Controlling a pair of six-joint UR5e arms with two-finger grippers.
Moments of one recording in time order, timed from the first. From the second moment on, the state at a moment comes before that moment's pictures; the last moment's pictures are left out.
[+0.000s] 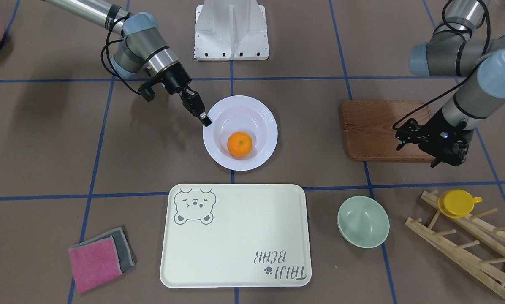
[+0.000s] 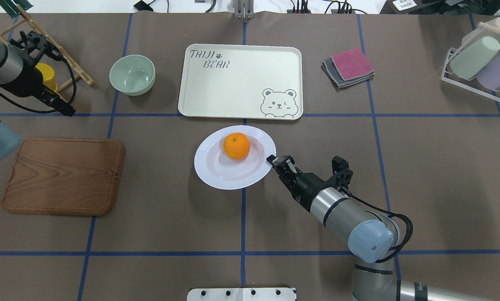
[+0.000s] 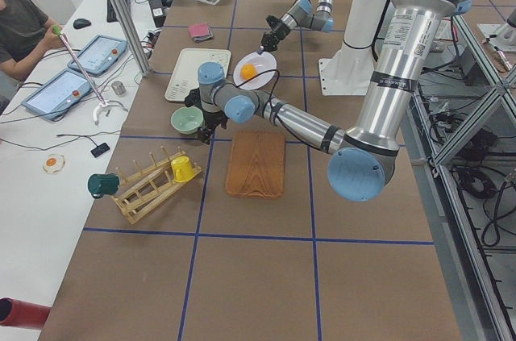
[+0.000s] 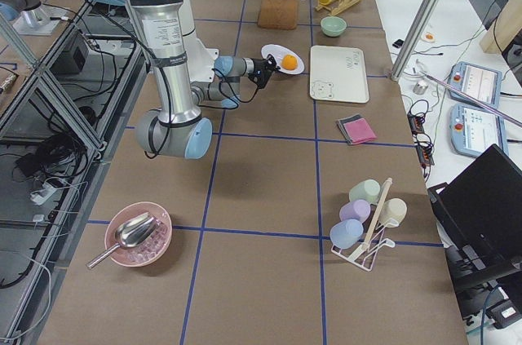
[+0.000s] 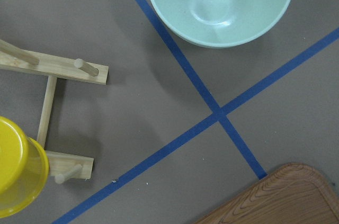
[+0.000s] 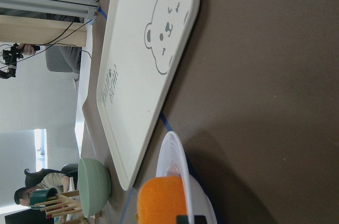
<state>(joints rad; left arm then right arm) -1.03 -1.84 -1.67 -1.80 -2.18 -0.18 0.24 -1.22 1.54 -0.27 1.02 2.14</state>
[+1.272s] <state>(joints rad) -1.03 -1.83 -1.70 -1.80 -2.18 -0.18 0.43 -0.92 1.15 -0.29 0.90 2.31</state>
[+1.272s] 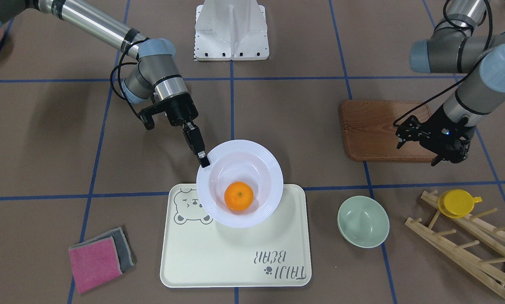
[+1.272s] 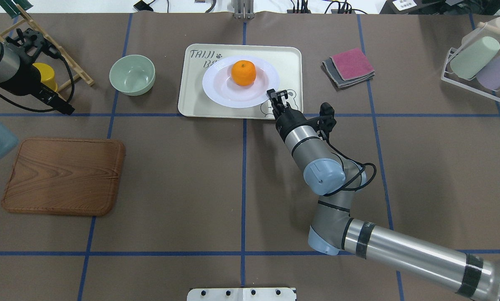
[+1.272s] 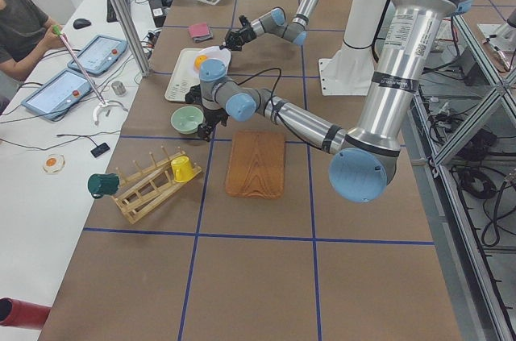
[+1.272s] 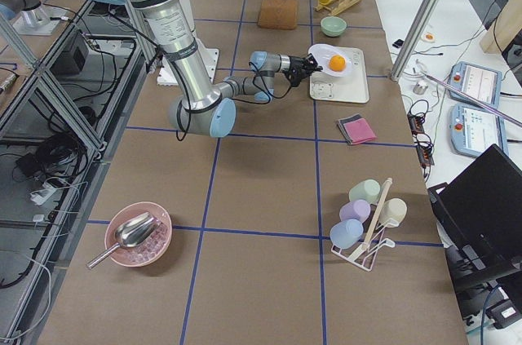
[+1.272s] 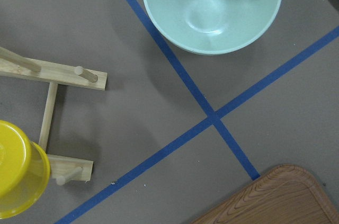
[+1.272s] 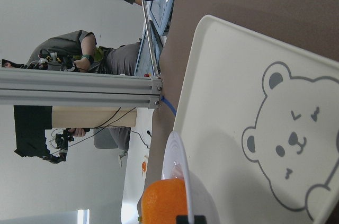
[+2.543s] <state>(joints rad) -1.04 -1.83 -1.70 -1.80 -2.18 -0.18 0.47 -0.83 1.01 -0.31 0.98 2.32</state>
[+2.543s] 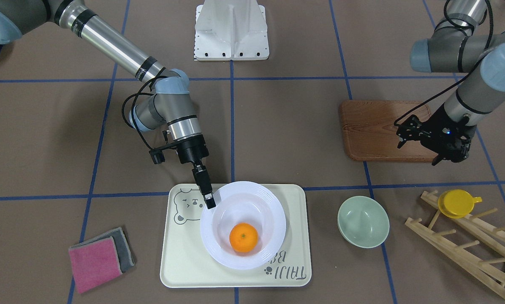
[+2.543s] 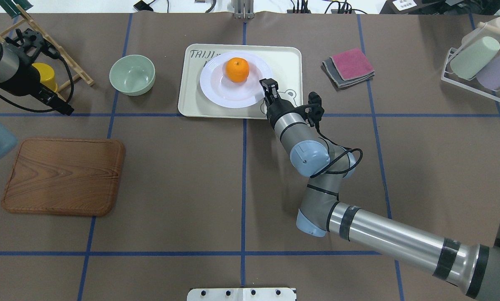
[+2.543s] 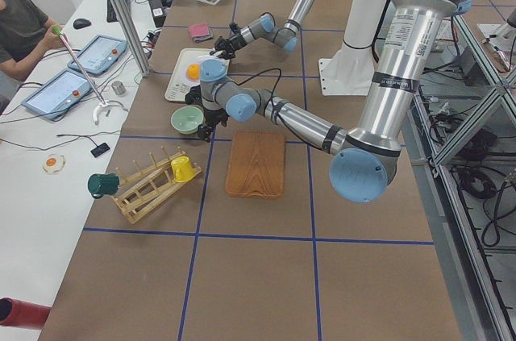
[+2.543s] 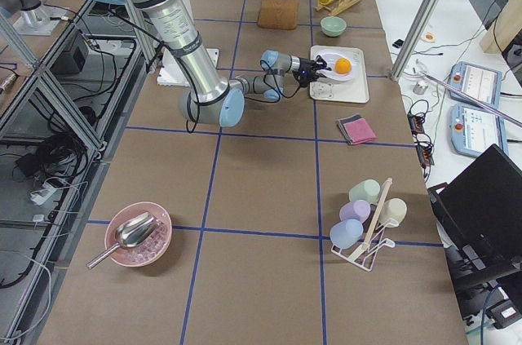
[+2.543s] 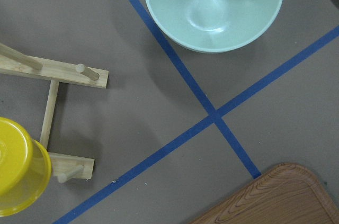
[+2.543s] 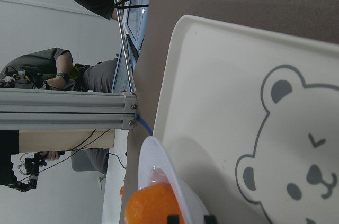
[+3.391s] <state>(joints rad) -1.04 -1.83 -1.70 -1.80 -2.18 -0.18 0.37 -1.14 1.51 -0.32 0.98 2.05</state>
